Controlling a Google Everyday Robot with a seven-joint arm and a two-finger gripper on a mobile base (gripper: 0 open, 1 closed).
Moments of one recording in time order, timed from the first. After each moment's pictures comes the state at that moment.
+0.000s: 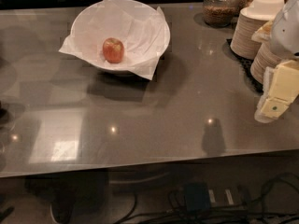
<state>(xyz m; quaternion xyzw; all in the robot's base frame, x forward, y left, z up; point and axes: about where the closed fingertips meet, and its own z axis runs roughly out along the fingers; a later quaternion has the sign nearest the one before) 0.438 -0.217 0.976 -0.60 0.78 -0.03 0.16</state>
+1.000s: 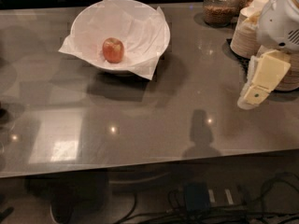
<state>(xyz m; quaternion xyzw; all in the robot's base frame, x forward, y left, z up) 0.466 -0.195 0.982 -0.61 0.76 -0.02 0.21</state>
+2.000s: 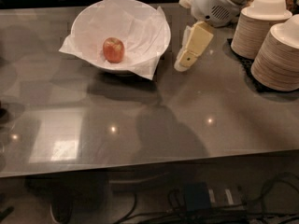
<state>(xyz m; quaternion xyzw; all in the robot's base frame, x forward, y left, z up) 0.575 -0.087 0.993 -0.65 0.69 0.04 0.32</state>
